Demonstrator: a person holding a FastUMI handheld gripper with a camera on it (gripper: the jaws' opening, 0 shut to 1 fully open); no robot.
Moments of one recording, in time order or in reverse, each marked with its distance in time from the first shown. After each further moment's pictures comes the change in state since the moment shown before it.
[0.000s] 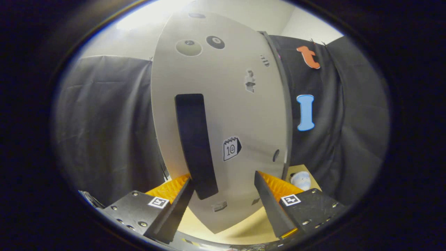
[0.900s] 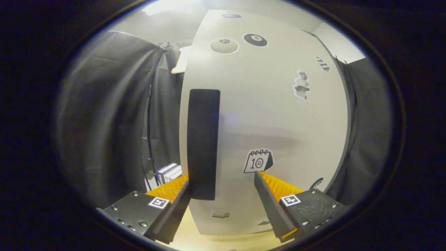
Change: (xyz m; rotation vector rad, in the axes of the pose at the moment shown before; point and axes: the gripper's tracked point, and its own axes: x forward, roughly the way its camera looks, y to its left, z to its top) arm 0.147 0.072 0.009 -0.124 -0.079 -0.089
